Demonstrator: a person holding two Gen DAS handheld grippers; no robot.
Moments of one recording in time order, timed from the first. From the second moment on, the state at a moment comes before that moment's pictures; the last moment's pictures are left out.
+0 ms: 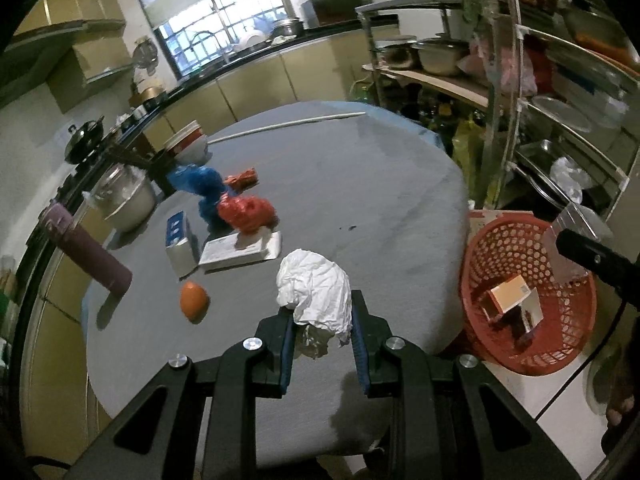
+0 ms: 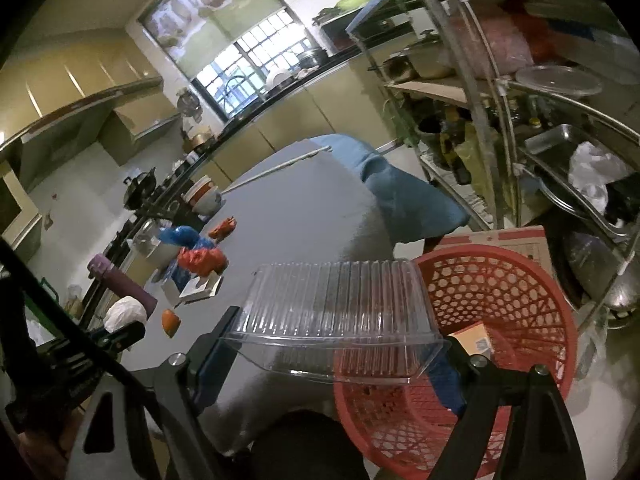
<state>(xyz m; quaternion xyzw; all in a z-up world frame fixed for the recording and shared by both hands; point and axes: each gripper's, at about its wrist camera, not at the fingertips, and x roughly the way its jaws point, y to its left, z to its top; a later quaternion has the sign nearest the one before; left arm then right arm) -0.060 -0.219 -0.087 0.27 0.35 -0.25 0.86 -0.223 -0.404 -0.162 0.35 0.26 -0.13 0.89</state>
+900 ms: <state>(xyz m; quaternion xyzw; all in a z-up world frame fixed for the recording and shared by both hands) -0.088 -0.336 -0.135 0.21 0.43 -0.49 0.73 -0.290 -0.478 -0.216 0.53 0.21 -0.12 0.81</state>
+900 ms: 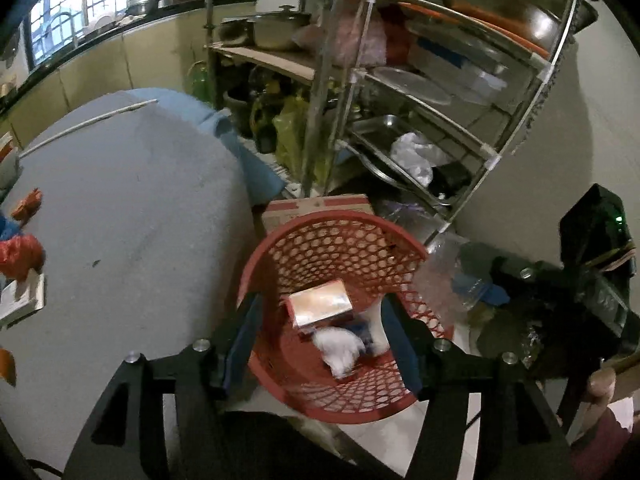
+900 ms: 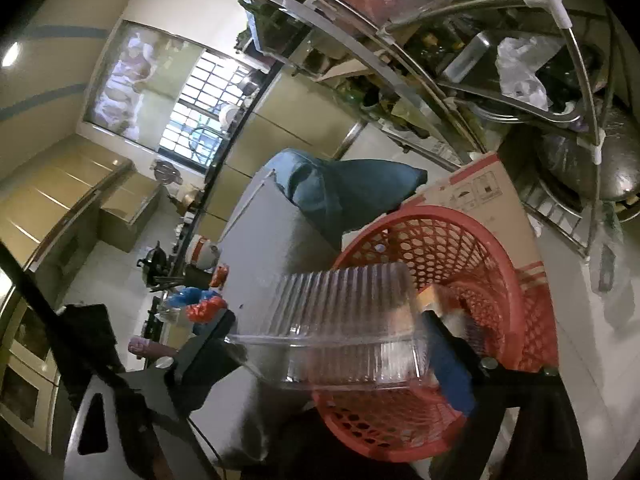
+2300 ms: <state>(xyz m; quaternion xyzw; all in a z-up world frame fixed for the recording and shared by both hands) -0.017 0.009 -0.106 0.07 0.41 -0.18 0.89 -0.161 -0.324 -0.109 0.36 0.26 0.02 0.89</state>
